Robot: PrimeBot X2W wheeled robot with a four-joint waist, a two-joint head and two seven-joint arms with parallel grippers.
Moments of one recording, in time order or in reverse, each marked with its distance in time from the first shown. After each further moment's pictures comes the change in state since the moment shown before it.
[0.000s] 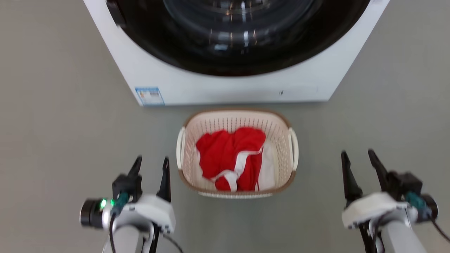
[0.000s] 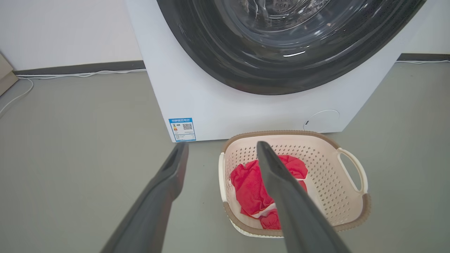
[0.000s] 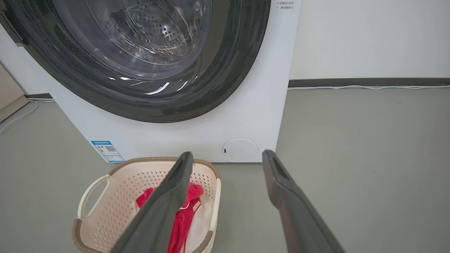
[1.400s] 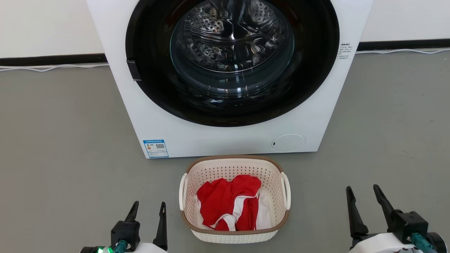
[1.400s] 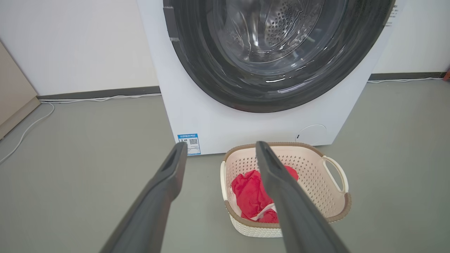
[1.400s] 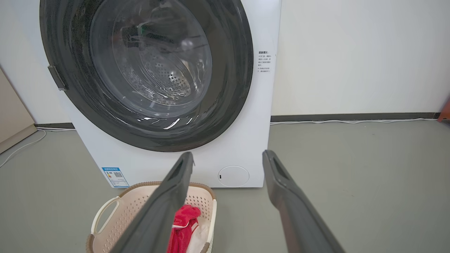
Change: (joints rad) left arm 0.220 0.016 -0.004 -0.115 0.007 0.016 0.011; right arm 0.204 0.005 -0.002 -0.147 -0.004 -0.001 0.014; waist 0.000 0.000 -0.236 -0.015
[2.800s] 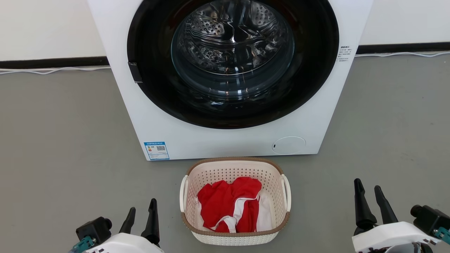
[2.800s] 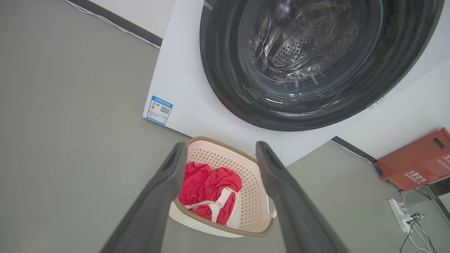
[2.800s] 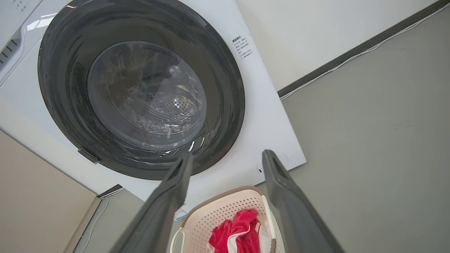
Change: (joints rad) left arm -0.001 -0.018 0.054 -0.031 -0.512 -0.047 0.117; right arm -0.019 0.005 0.016 -0.024 0.515 0.000 0.119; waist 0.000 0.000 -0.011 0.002
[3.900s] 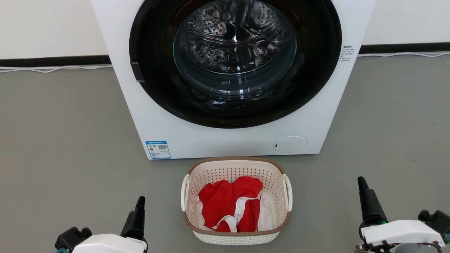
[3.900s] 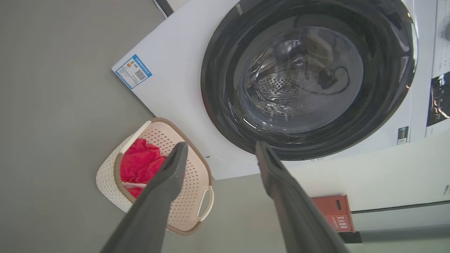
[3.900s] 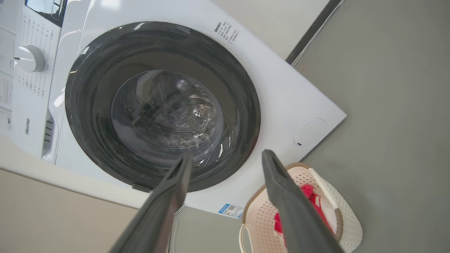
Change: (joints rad) left arm 0.001 -0.006 0.073 -0.011 -0.478 -0.055 0.094; right arm -0.002 0.002 0.008 -0.022 0.431 0.000 0.093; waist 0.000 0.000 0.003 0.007
